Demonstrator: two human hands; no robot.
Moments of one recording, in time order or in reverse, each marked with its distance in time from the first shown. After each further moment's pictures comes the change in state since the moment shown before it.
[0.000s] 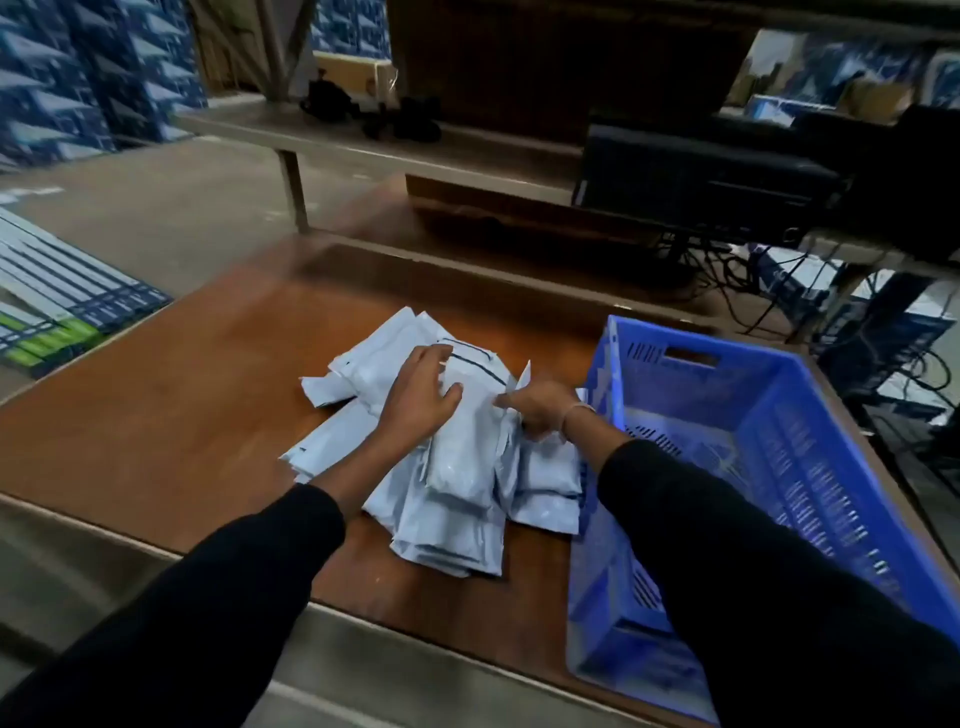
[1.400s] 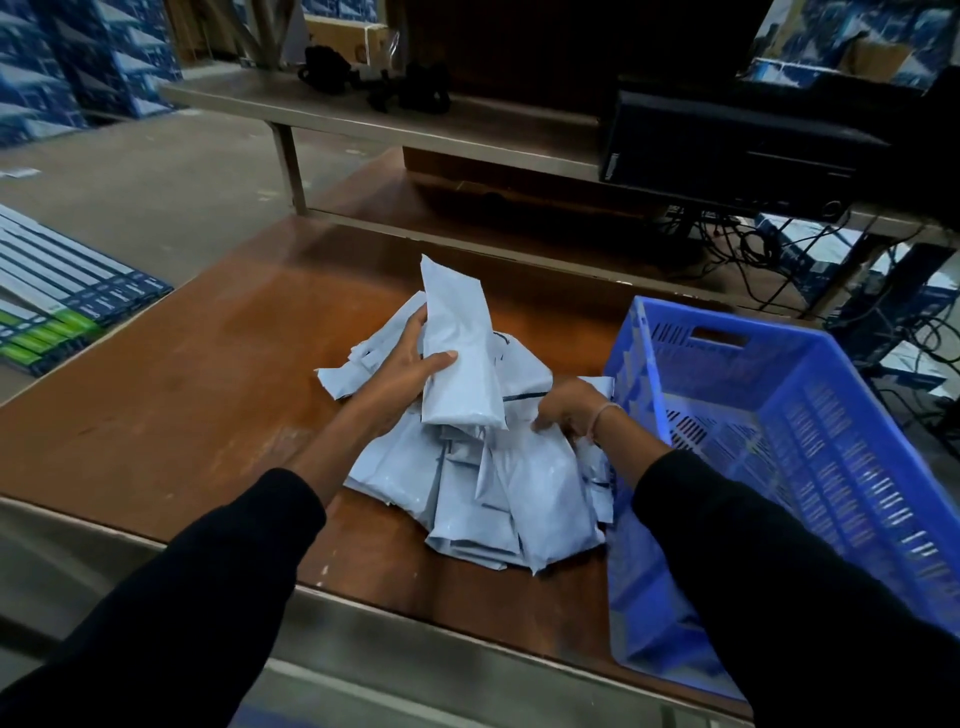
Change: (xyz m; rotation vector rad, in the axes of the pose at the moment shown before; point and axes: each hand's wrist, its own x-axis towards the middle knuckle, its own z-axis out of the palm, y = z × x) left_hand 0.022 -0.043 -0.048 -0.677 -0.280 -0.345; right_hand -0.018 -0.015 0.013 -0.144 -0.111 0.023
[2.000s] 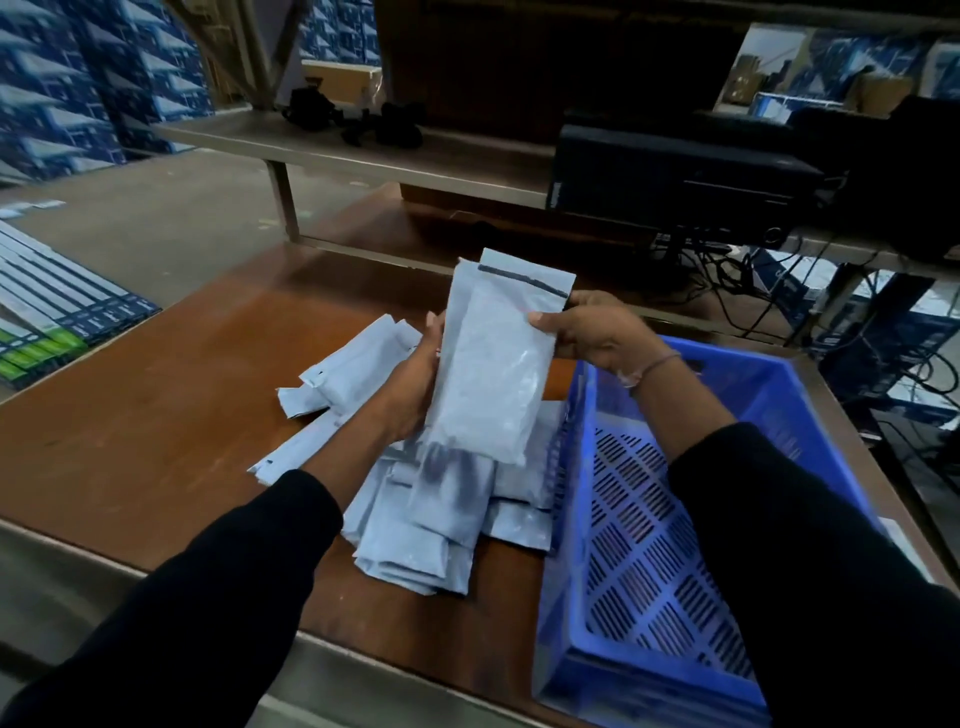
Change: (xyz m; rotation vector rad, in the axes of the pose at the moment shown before) left_hand 0.009 0.040 0.111 -0.354 -0.064 -0.084; right_hand -0.018 0.011 -0.138 0.799 0.012 -0.364
